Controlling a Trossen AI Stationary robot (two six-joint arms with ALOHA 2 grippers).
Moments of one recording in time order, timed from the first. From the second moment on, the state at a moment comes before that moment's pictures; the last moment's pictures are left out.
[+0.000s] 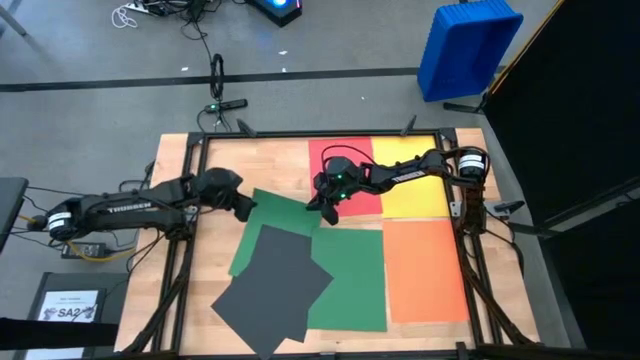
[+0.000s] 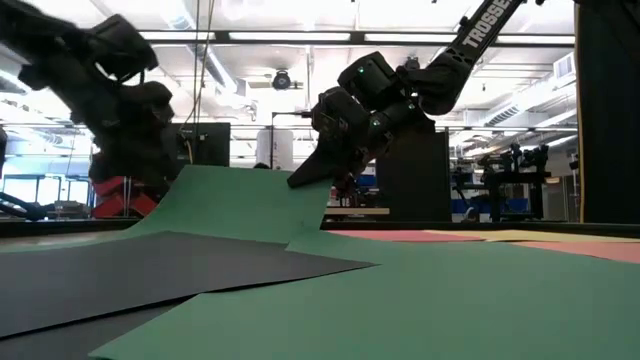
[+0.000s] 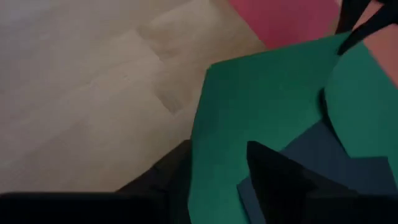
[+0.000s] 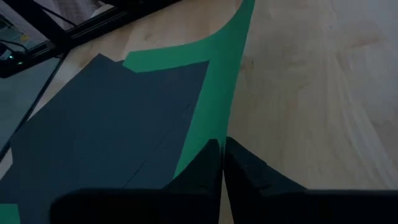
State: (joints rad) left arm 0.36 0.72 0.33 -0.36 0.07 -0.61; right arm -0.24 1.95 1.07 0.32 -0.45 0.17
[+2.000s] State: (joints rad) left arm 0.36 0.99 0.28 -0.01 0.10 -0.45; right arm -0.34 1.75 1.07 0.22 -0.43 0.16
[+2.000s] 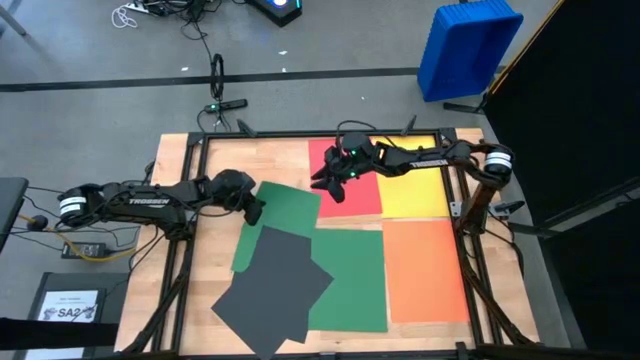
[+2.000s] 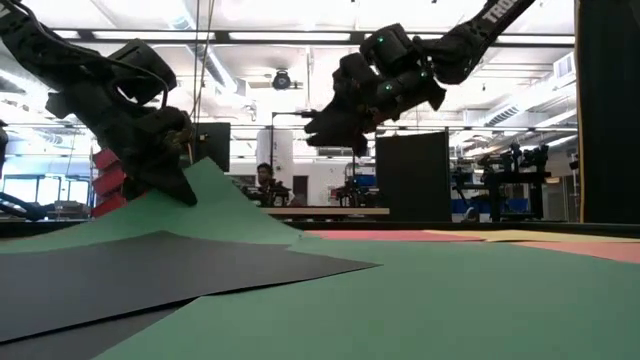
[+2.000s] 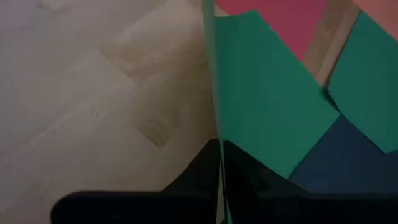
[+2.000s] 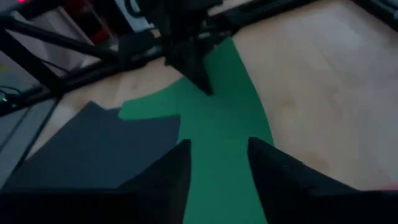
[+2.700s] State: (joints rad) left arm 0.37 0.99 0.44 -0.05 0.09 -0.37; right arm -0.31 1.73 0.65 0.67 -0.32 0.44
